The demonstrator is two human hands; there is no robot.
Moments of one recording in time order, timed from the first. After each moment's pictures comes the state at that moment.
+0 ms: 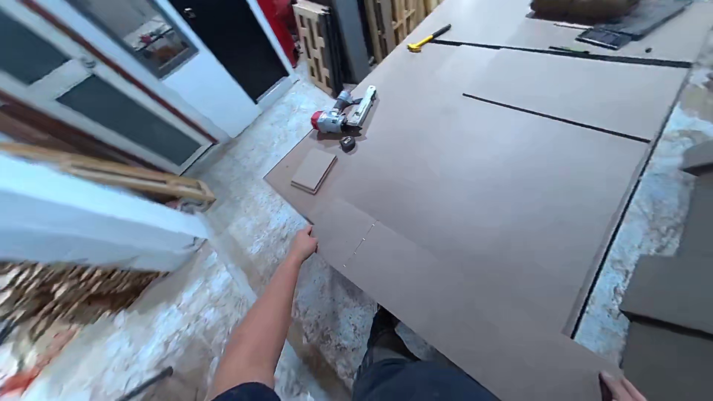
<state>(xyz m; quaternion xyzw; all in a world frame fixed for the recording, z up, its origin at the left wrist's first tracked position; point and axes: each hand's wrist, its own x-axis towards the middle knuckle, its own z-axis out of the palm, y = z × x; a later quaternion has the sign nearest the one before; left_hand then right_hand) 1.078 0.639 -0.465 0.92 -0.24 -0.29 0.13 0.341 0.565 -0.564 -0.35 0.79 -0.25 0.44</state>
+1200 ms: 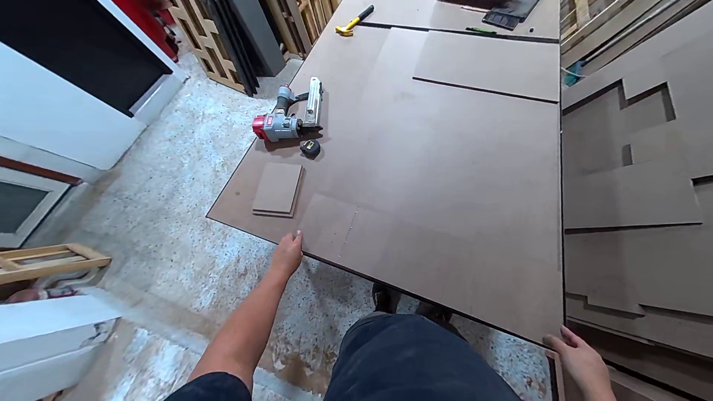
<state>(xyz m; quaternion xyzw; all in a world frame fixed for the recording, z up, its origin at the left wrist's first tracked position) 1.219 0.599 -0.535 0.78 -0.58 -0.18 -0.14 0.482 0.683 -0.528 -0.37 0.87 -0.06 0.32</state>
